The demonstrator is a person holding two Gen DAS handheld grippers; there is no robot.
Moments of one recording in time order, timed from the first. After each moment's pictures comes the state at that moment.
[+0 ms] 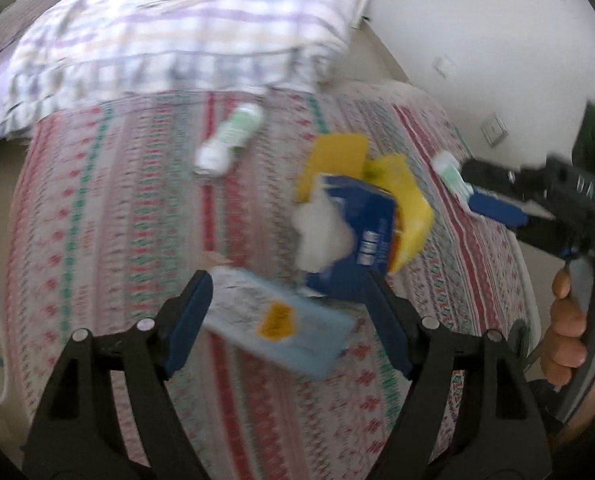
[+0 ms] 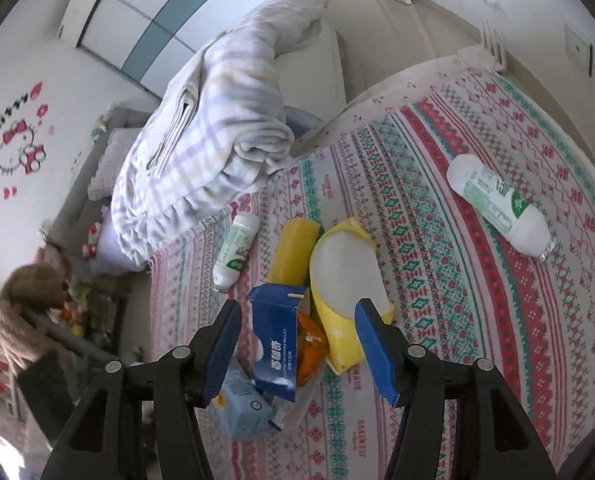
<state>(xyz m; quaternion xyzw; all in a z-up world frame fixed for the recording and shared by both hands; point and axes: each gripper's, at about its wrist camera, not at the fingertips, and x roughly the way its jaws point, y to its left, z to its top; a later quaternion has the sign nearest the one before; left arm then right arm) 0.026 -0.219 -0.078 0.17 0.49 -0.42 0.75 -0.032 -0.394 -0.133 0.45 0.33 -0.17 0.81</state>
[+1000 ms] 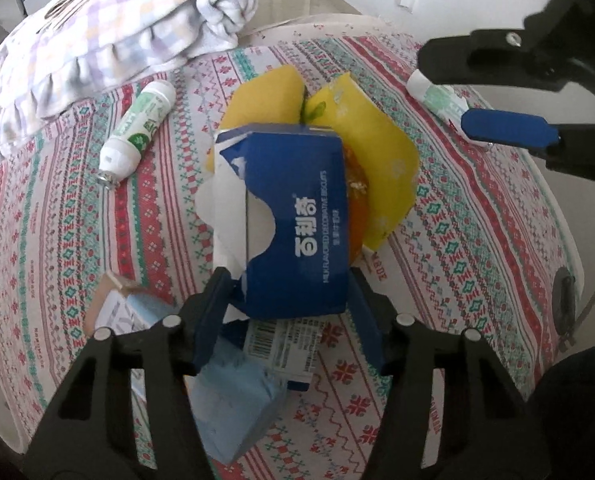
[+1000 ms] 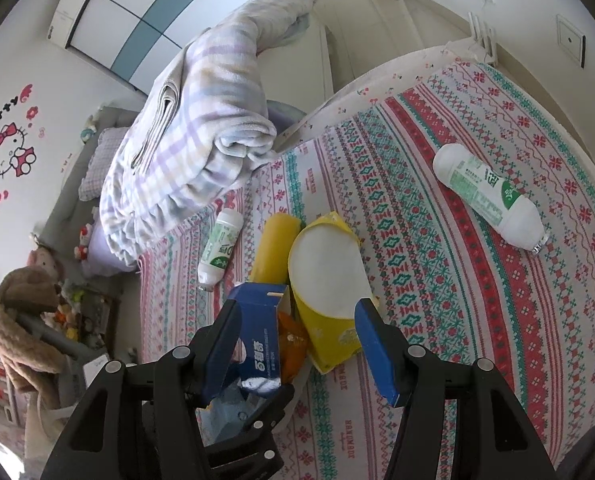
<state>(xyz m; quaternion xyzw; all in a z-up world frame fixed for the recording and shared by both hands) -0.011 -0.279 -0.125 0.28 0.46 -0.45 0.71 -0.032 -0.391 -0.141 0.44 0.35 -0.19 0.81</state>
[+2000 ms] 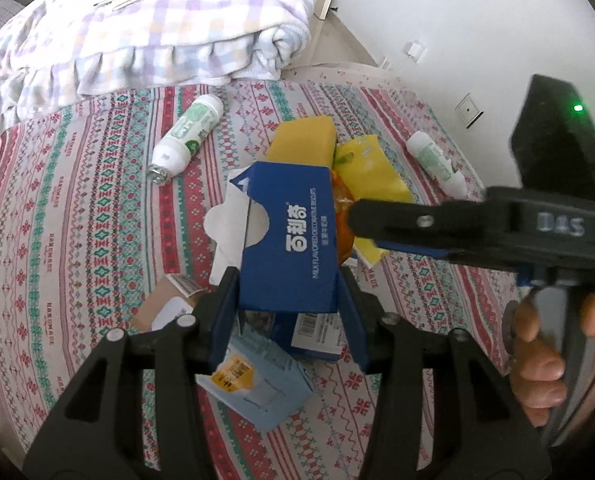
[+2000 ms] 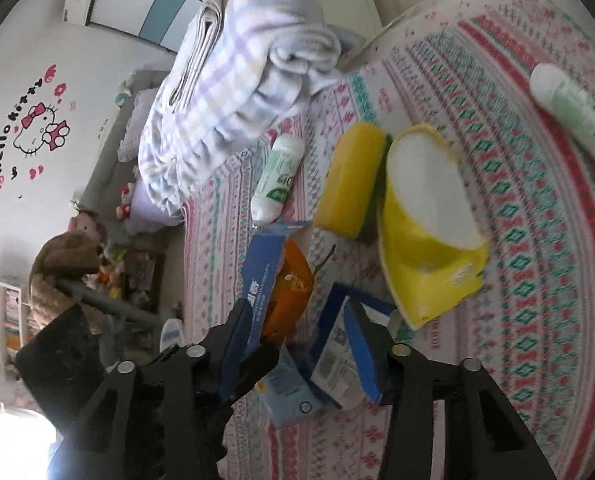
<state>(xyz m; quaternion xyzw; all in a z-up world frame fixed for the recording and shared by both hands) 0.026 -0.227 -0.081 0.17 0.49 -0.47 0.72 0.008 -0.354 -0.171 0.49 0.38 -0.06 0.78</state>
